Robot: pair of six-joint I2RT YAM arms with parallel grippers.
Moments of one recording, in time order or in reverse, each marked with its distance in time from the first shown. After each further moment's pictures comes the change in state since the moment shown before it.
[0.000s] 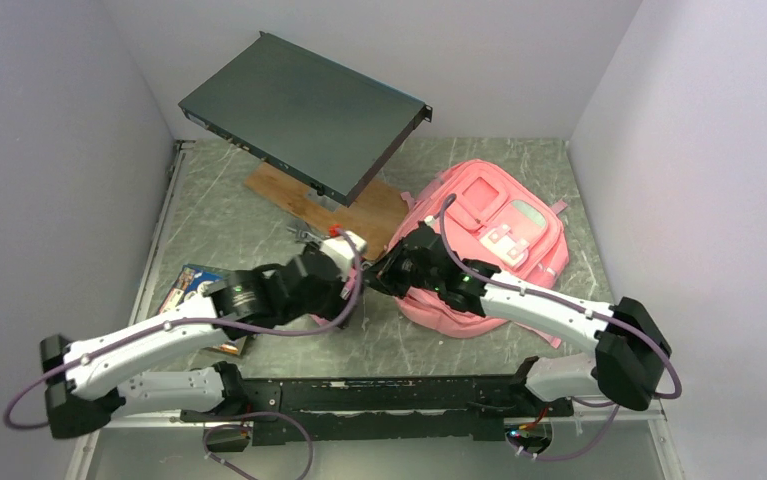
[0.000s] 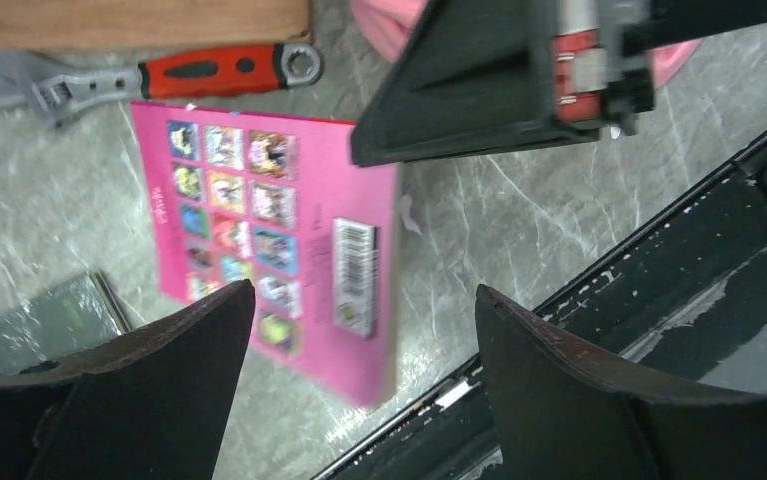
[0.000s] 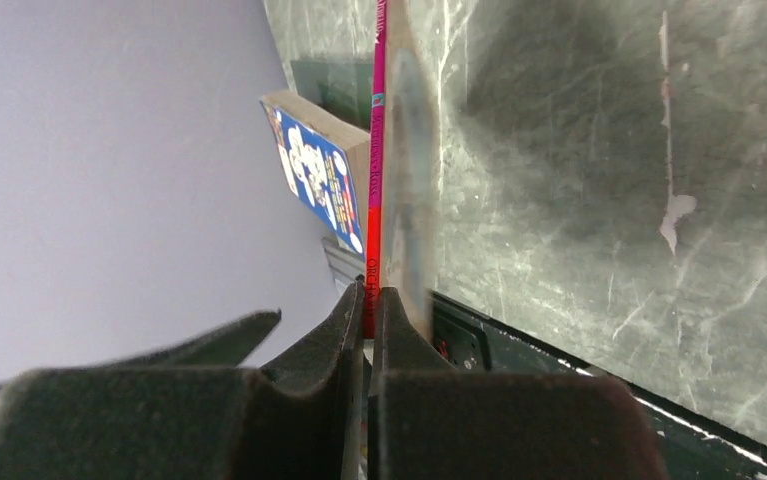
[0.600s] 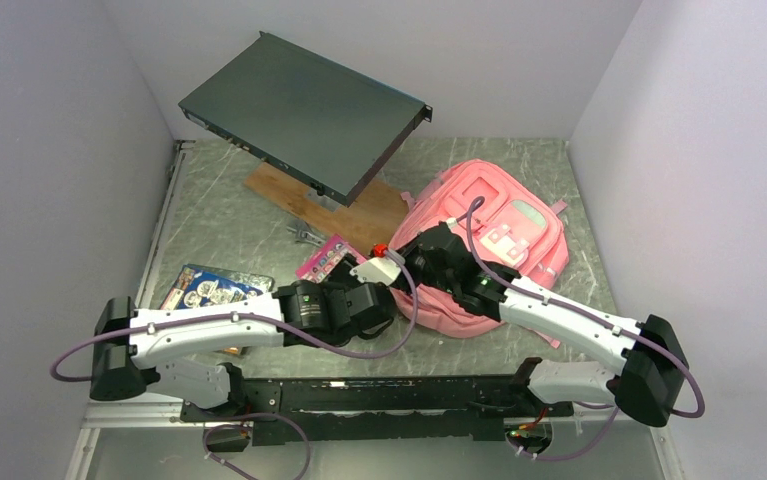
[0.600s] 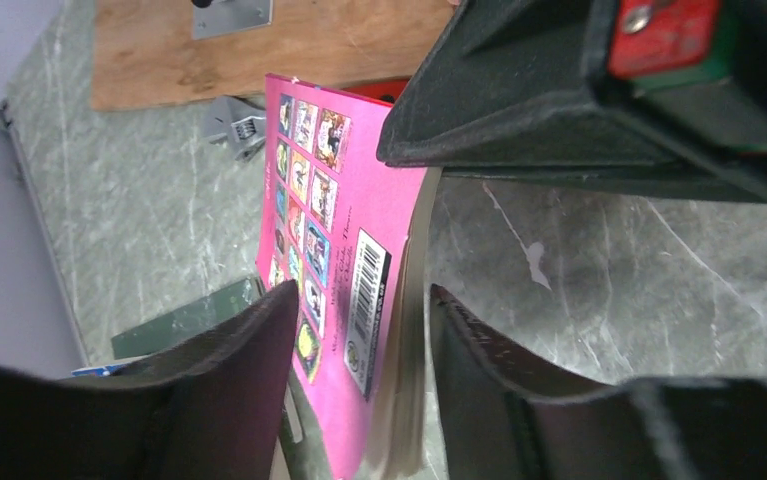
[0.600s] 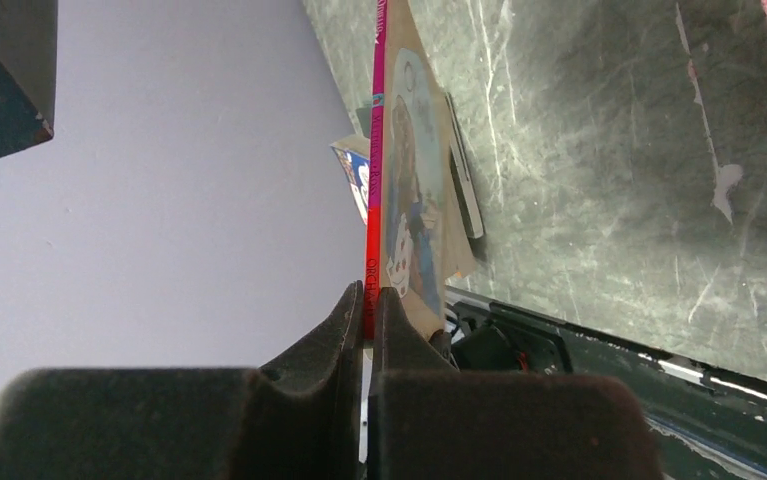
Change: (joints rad) left arm -0.291 0.334 0.137 -0.068 -0.577 -0.005; right arm -0.011 -0.142 0.003 -0.097 0.100 0.184
